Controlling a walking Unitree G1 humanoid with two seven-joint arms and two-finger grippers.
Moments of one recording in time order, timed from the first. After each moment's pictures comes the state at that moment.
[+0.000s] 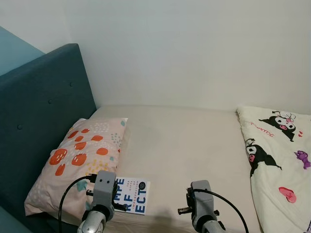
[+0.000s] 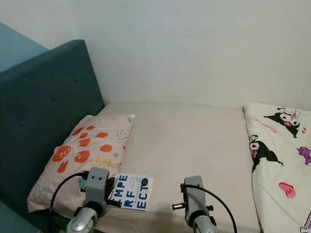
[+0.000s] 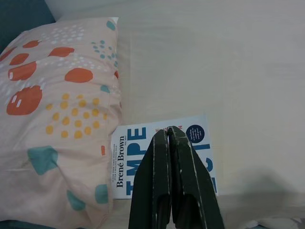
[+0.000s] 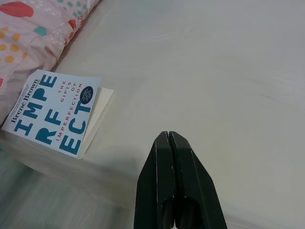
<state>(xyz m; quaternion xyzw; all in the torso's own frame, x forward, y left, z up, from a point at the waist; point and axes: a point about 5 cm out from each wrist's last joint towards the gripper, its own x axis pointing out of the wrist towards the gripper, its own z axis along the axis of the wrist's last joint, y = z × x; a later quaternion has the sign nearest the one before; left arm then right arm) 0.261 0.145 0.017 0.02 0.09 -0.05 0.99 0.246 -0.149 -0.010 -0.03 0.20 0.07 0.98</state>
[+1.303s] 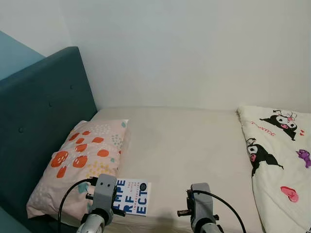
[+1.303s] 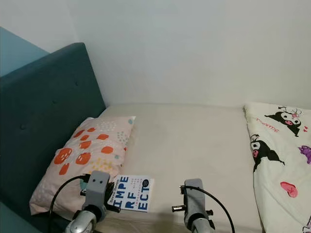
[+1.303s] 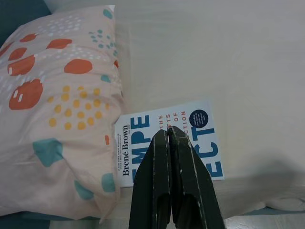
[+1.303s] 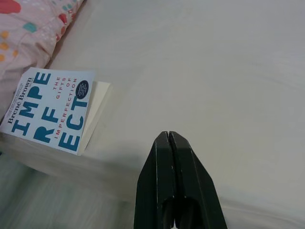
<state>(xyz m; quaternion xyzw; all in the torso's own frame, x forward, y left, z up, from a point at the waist) 0.257 0.147 0.008 0.04 0.11 -0.07 0.99 0.242 -0.143 -0.020 -0.01 0.22 0.05 0.97</state>
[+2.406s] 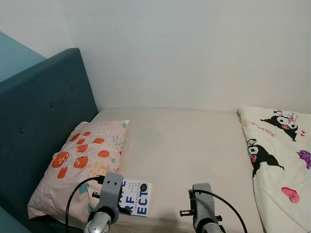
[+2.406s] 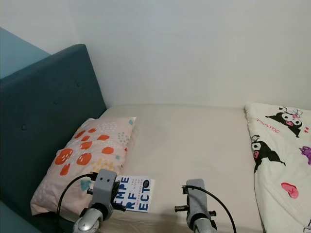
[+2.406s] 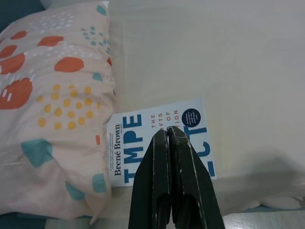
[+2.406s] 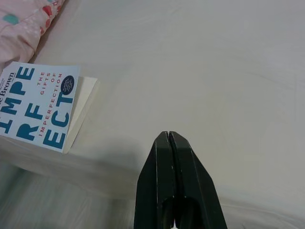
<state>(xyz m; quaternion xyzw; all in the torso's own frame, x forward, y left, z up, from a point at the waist) 0.261 0.132 0.004 0.04 0.12 -0.07 0.99 0.243 -0.151 -0.024 -0.03 0.23 0.03 0.97</state>
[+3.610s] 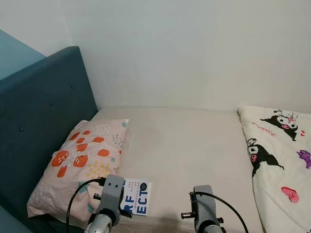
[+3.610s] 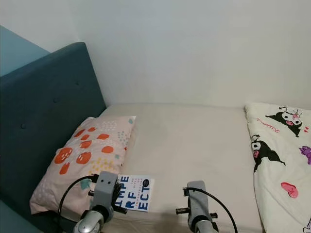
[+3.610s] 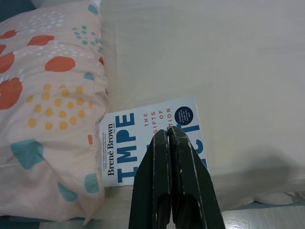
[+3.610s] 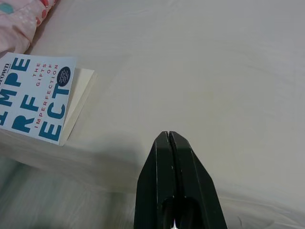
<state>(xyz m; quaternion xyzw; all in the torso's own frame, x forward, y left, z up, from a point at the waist) 0.258 0.129 0.003 0.04 0.12 -0.08 0.99 0.240 -0.155 -0.026 -0.04 0.24 0.03 0.97</state>
